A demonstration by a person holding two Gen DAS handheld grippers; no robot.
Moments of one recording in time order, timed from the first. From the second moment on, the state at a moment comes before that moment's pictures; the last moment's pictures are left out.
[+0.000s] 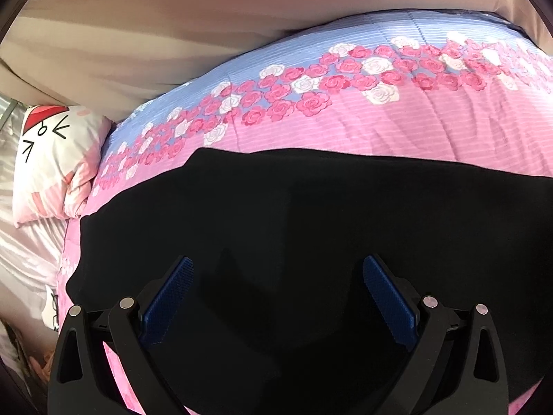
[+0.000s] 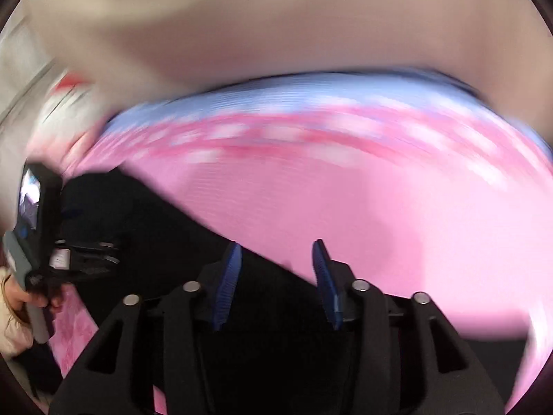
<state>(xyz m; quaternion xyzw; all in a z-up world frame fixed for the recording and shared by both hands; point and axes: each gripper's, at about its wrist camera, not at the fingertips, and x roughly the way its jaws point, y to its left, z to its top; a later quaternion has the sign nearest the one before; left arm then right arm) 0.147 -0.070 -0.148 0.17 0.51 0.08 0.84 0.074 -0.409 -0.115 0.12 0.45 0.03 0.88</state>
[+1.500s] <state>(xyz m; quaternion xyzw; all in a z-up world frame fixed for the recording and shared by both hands) 0.079 -0.211 -0.116 0.23 0.48 -0.06 0.84 -0.054 -0.566 -0.117 0.28 0.42 -0.11 0.86</state>
